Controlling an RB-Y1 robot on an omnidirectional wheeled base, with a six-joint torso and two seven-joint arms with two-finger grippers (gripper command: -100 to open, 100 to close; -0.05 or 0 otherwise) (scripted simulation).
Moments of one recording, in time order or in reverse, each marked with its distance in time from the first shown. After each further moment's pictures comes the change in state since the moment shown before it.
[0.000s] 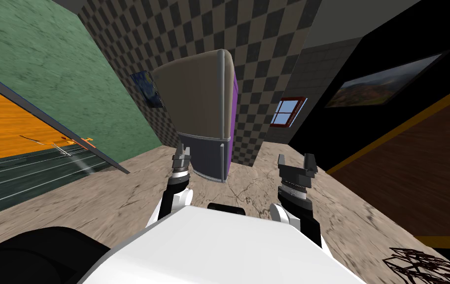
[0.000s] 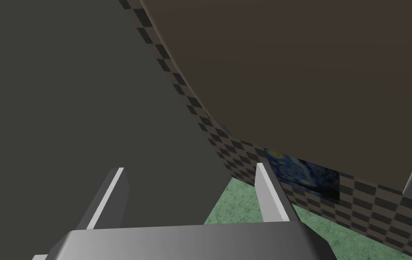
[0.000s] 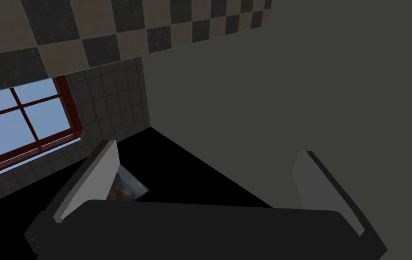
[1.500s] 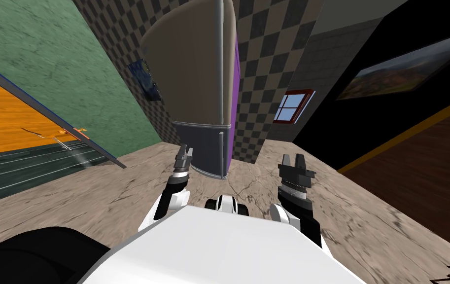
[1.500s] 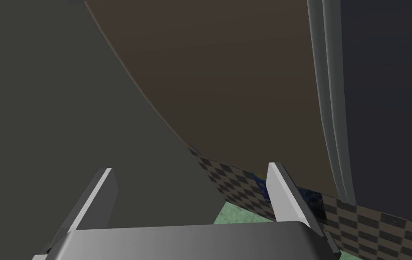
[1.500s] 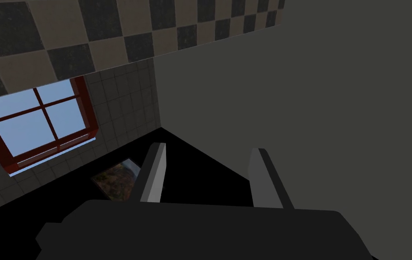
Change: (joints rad) left arm -0.009 0.136 0.001 0.029 0.011 0.004 0.028; right arm 0.000 0.000 0.000 0.000 0.000 0.000 0.000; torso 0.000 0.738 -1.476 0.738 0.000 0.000
